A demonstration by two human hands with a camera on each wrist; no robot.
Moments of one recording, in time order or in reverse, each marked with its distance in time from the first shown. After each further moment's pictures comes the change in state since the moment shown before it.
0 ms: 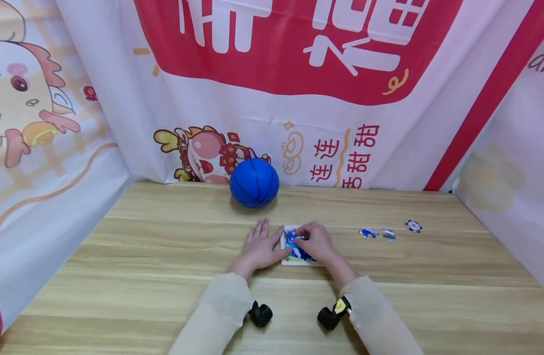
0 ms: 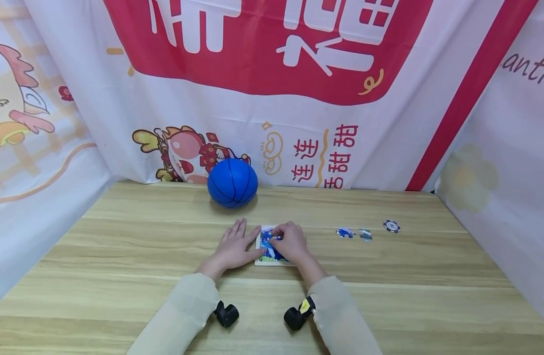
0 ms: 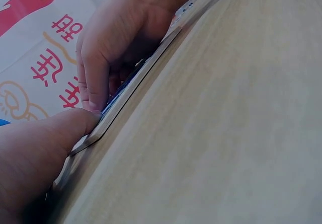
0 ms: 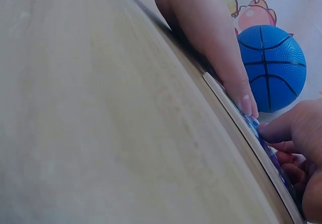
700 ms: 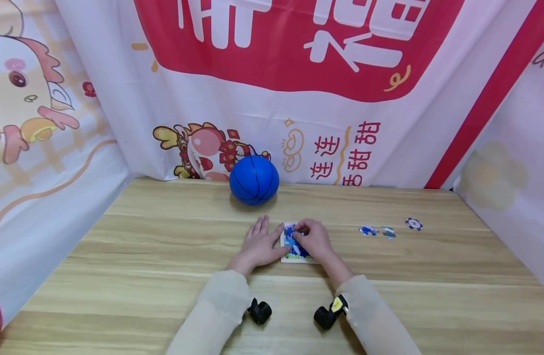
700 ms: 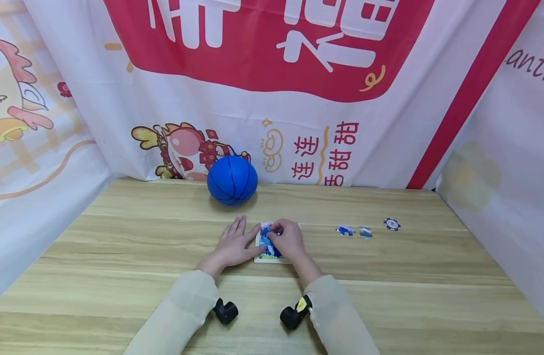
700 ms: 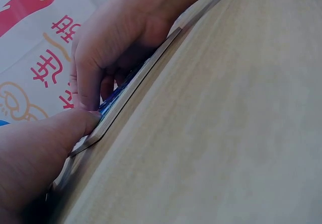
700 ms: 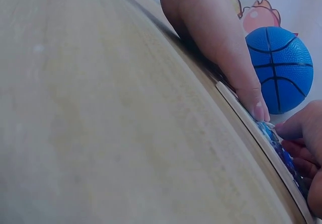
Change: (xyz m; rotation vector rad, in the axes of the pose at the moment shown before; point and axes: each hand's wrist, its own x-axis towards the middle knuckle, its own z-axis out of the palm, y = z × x) left_hand 0.000 0.001 -0.001 -0.023 0.003 0.001; right_hand 0.002 -0.004 0.005 0.112 0.063 0.057
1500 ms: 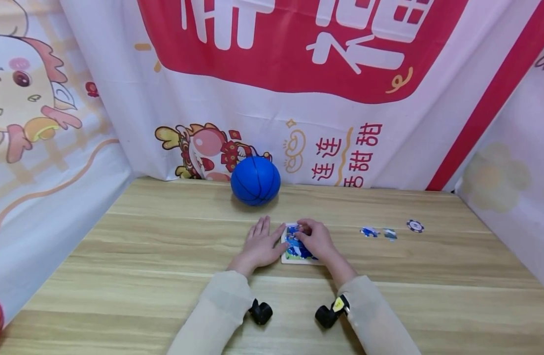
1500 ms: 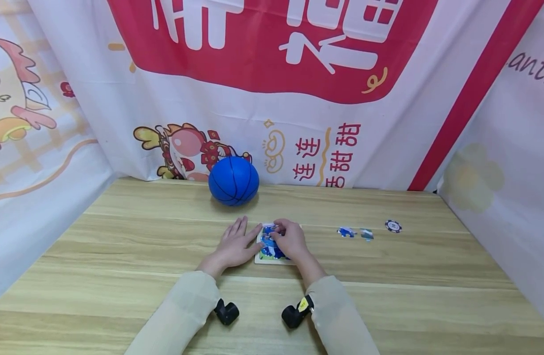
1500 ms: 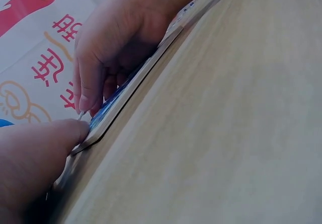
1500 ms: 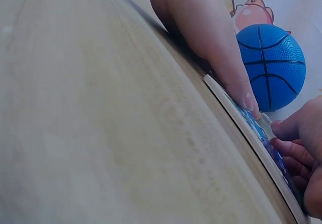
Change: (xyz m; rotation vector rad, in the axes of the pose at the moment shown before) left_hand 0.002 -0.001 0.003 0.031 0.007 0.000; right_hand 0.003 0.002 -0.003 0.050 -0.054 -0.004
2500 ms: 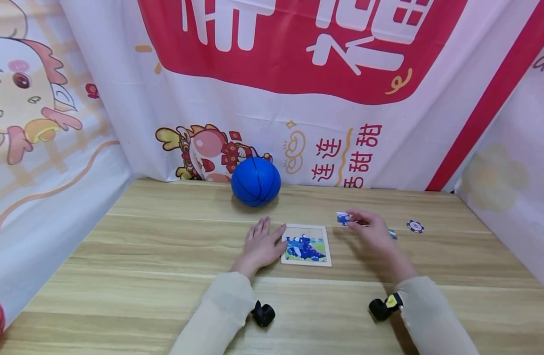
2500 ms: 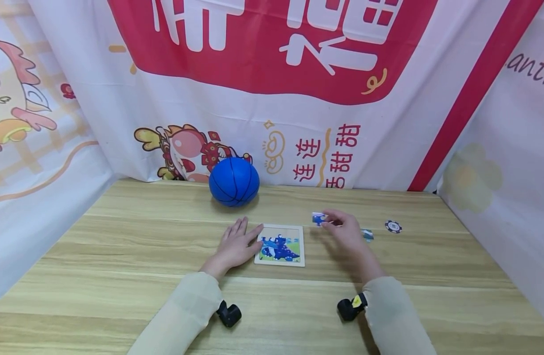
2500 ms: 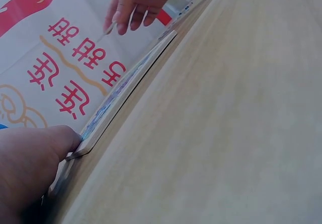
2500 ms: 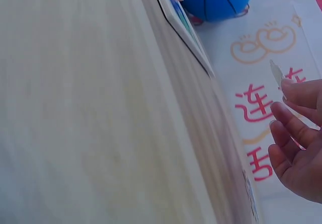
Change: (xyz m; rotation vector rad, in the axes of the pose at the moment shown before) left_hand 0.001 0.004 0.001 -0.045 0.020 -0.086; right_hand -0.017 0.041 -0.108 0.213 0.006 0.216
